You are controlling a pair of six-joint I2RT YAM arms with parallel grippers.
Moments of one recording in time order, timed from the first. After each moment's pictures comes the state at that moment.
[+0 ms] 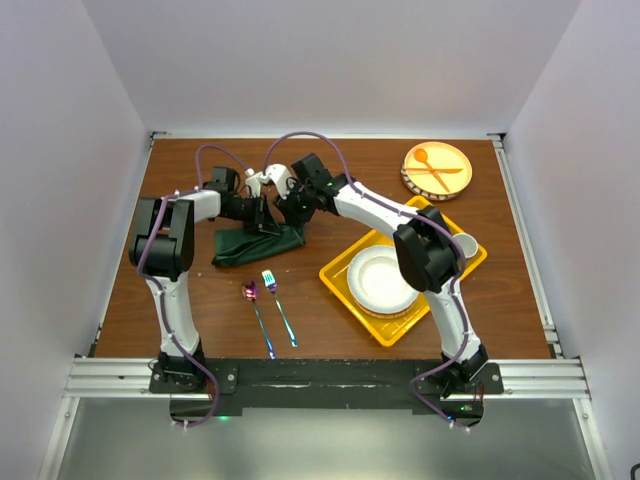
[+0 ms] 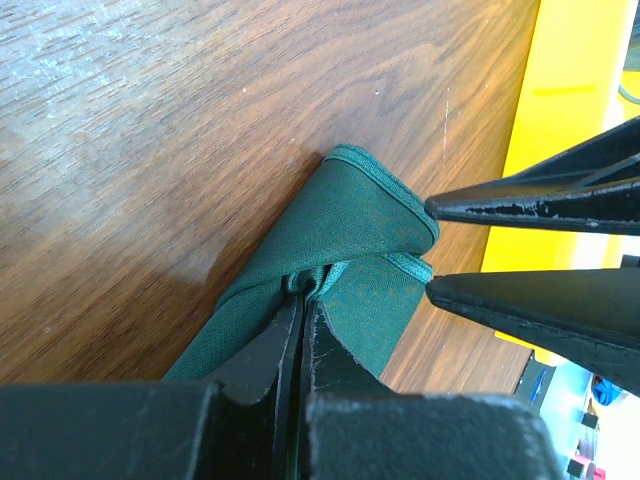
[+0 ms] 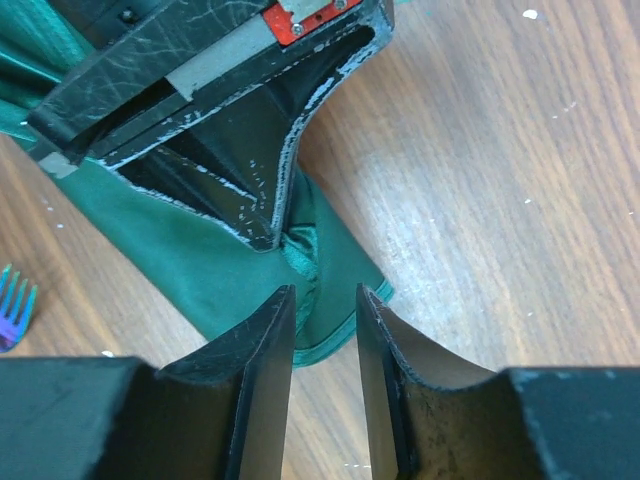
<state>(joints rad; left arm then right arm) -0.09 2.09 1.28 -0.30 0.87 -0.04 0.71 2.24 1.86 -0.46 -0.27 -0.31</state>
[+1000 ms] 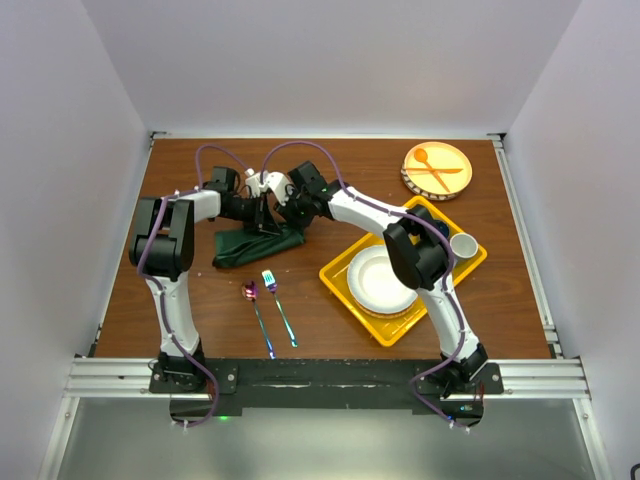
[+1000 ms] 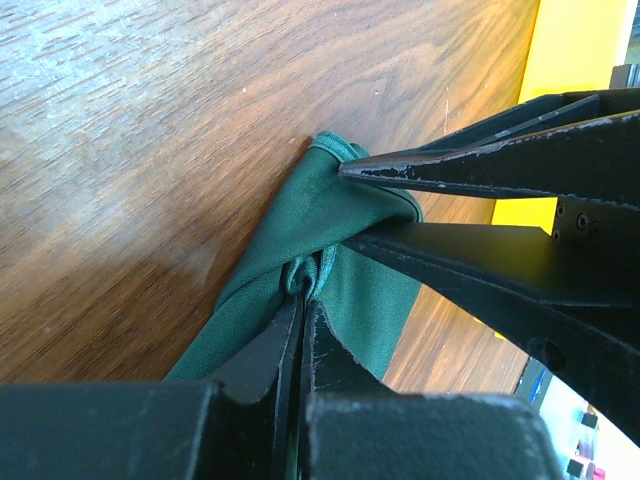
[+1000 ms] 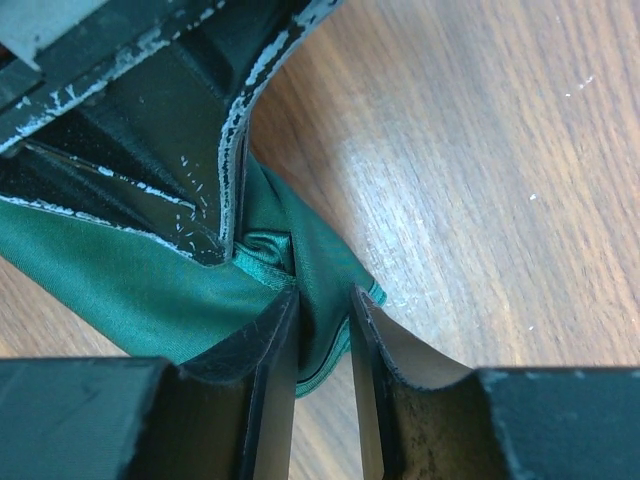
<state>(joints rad) -0.09 2.09 1.28 -0.30 0.87 -0.04 0.72 2.32 1.88 -0.43 -0.18 -0.36</state>
